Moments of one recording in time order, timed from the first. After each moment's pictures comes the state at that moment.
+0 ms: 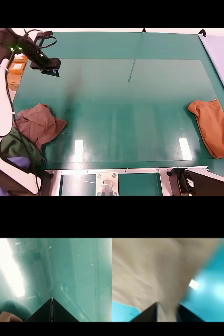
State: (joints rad) left arm -0.01 -1.79 2.04 1.32 -1.66 -1.42; right arm -1.48 -1.18 0.86 -1.29 1.29 1.55
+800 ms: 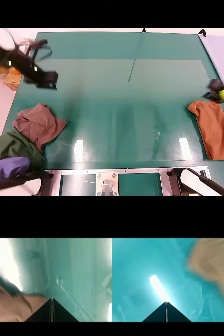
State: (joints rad) left arm -0.05 -1.35 1.49 1.32 -1.55 -1.50; right arm -0.45 -1.09 1.14 -1.31 1.28 1.71
